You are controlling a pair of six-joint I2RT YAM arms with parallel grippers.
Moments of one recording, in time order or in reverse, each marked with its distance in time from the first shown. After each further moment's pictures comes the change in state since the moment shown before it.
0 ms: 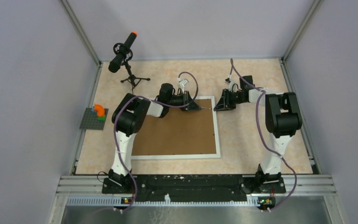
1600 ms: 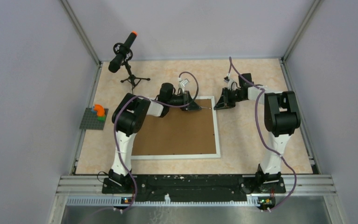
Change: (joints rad) left arm 0.005 -0.001 0.003 -0.015 0.009 0.016; right arm 0.010 0.026 0.061 -0.061 0.013 -0.019
